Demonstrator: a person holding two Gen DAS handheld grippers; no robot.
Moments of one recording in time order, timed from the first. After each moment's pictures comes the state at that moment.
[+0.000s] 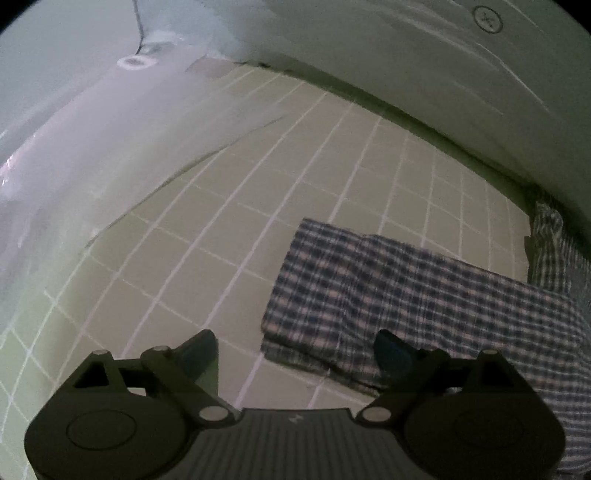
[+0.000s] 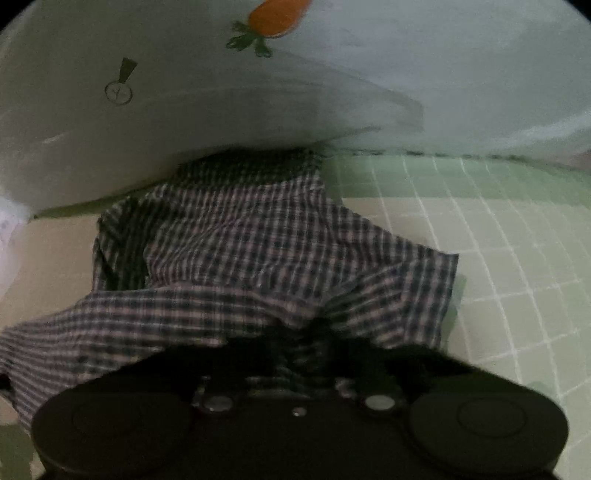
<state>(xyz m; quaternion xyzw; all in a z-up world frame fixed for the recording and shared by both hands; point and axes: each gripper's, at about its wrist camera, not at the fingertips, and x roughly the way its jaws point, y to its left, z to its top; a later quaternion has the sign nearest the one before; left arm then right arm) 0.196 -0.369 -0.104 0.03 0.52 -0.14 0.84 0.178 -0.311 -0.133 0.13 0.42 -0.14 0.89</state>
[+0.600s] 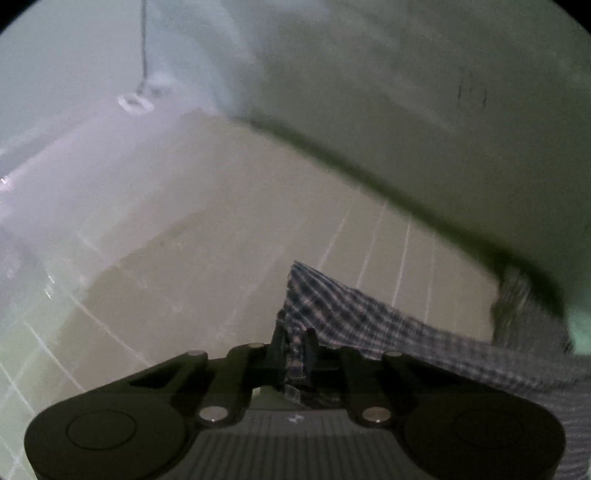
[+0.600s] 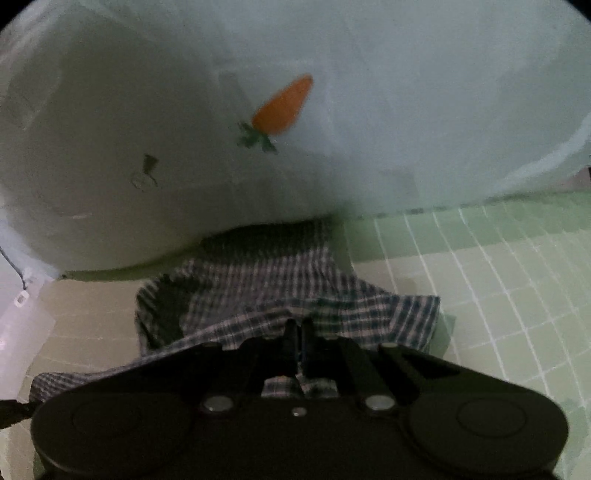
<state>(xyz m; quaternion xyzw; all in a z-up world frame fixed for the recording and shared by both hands) 0.205 -0.359 -0.065 -0.06 0.43 -0.16 0.89 0.168 -0.321 -0.086 0.18 0.33 -0.13 0.92</state>
